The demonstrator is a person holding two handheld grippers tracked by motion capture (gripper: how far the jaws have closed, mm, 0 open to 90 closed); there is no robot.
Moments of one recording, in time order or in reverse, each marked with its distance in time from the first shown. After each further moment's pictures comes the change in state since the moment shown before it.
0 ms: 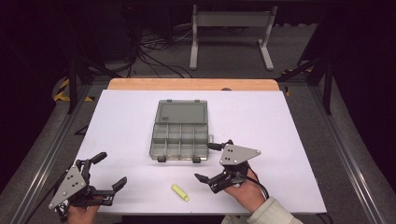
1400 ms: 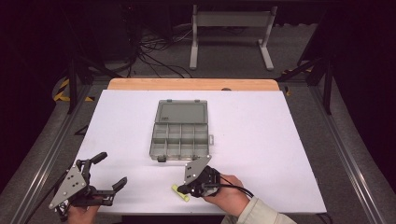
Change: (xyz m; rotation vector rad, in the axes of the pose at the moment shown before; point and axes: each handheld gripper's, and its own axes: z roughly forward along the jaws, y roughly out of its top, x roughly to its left) left arm -0.001 0.000 0.000 -0.002 0.001 0.002; right arm 0.042 0.009 0.061 0.425 0.351 -0.099
